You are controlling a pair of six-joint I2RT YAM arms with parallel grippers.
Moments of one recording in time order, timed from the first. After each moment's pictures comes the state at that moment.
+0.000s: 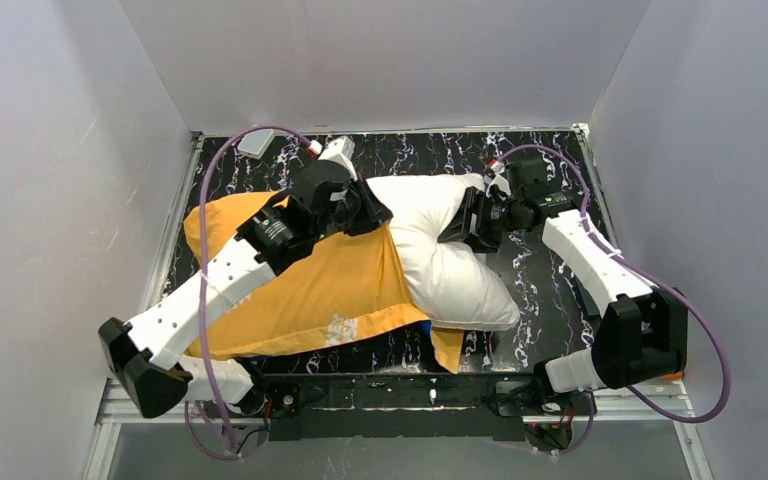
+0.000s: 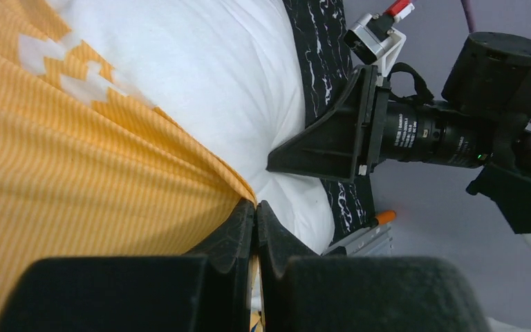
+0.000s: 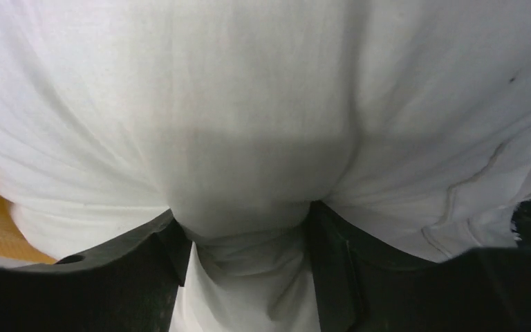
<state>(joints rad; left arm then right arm) -0.79 1.26 1.34 -0.56 -0.10 -0.82 0.29 1.39 1.14 -0.70 -0.62 0.55</state>
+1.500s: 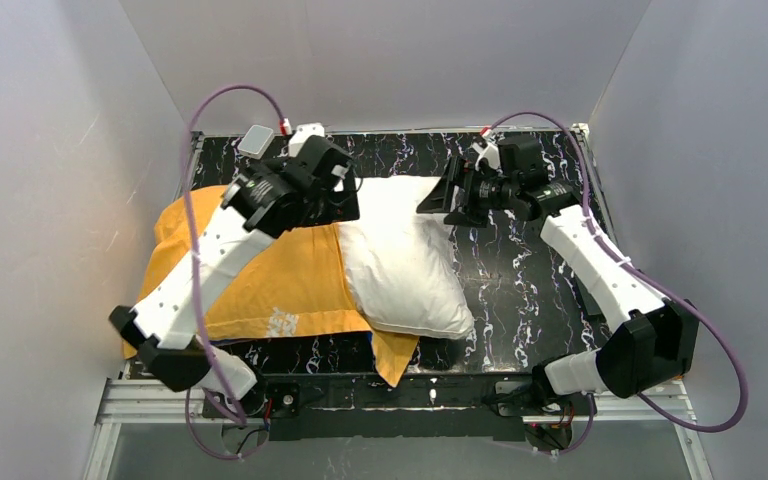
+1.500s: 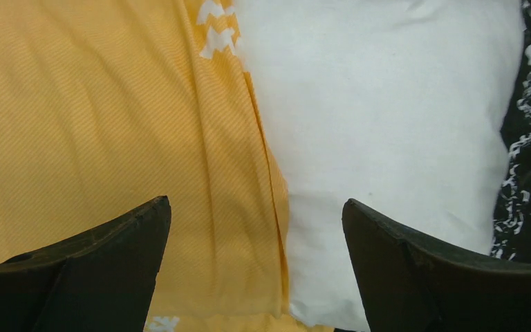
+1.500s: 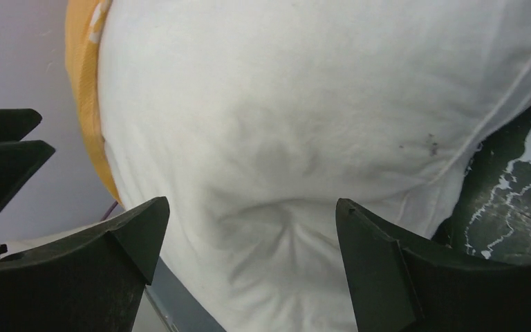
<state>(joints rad) -0.77 1.42 1.83 -1.31 -0.53 -0.70 0.42 1.37 1.28 -0.55 -0.58 0.64</state>
